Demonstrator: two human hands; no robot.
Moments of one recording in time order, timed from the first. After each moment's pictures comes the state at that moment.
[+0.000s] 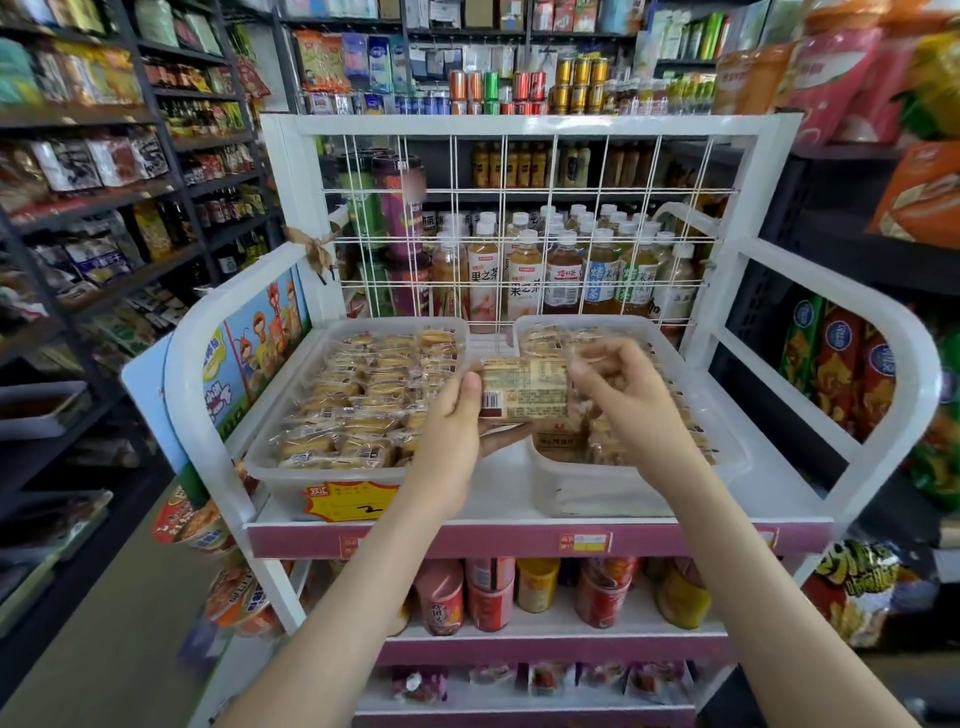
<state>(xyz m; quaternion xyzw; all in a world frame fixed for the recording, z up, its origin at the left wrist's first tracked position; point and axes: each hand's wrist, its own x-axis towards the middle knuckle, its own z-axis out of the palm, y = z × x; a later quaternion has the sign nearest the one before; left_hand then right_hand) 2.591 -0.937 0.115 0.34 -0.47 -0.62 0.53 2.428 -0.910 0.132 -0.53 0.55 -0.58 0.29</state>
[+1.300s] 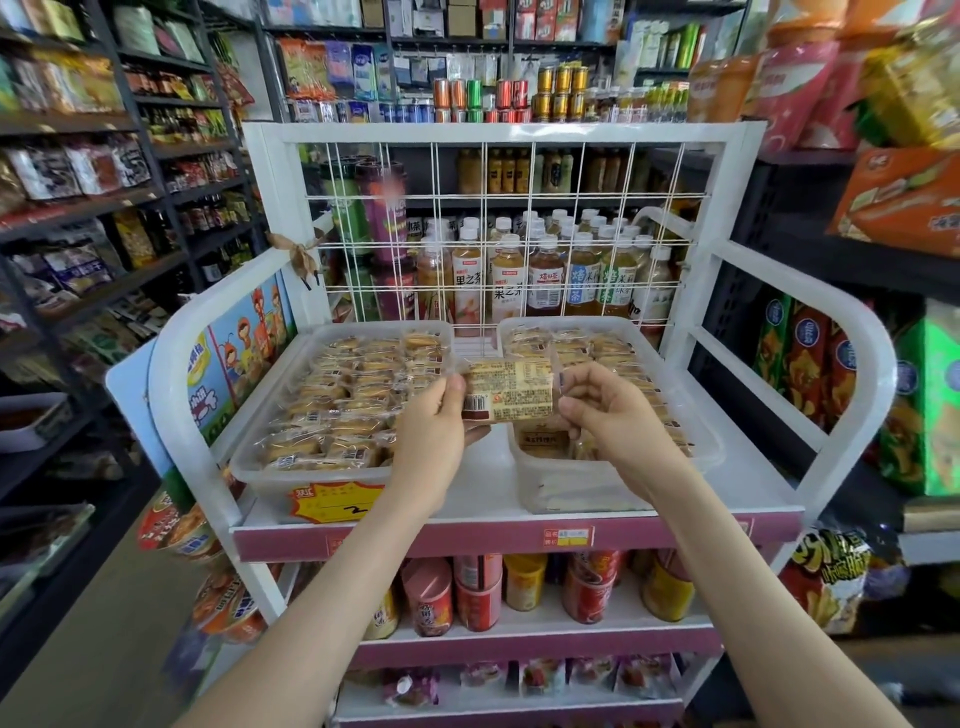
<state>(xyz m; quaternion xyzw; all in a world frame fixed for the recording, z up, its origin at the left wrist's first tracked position) 2.593 -0.929 0.121 0.44 -0.55 -0.49 0.52 2.419 -0.899 0.119 -0.55 0.51 -0.55 0.37</state>
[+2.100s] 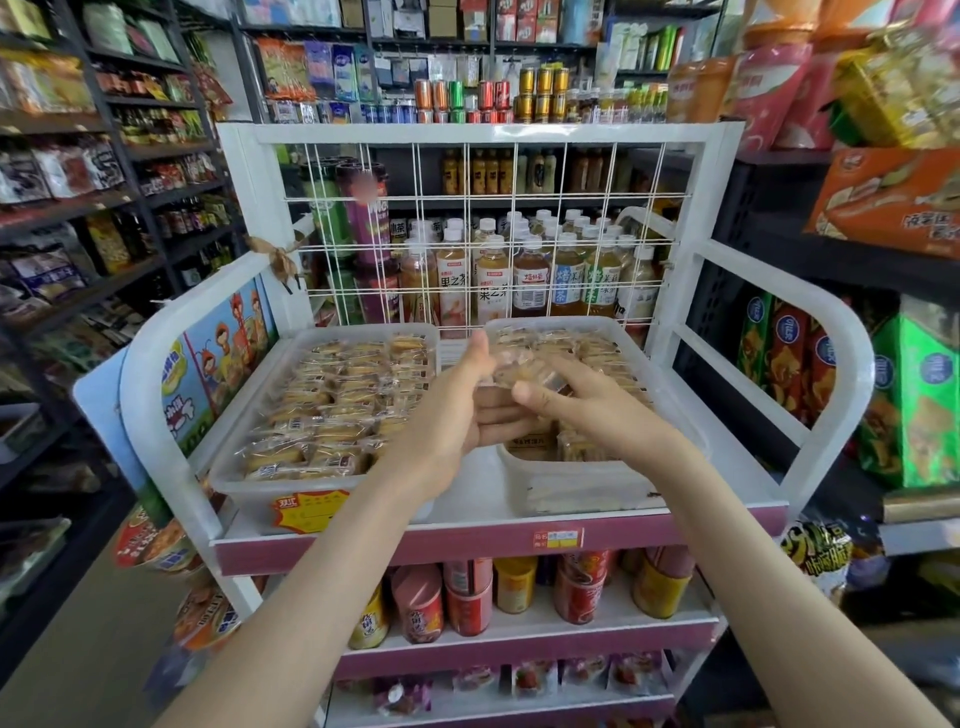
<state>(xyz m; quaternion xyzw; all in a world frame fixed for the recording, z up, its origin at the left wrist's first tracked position) 2.584 -0.918 0.159 0.31 -0.56 -0.65 0.40 2.420 -0.902 0.148 -0.66 0.61 -0.34 0.27</state>
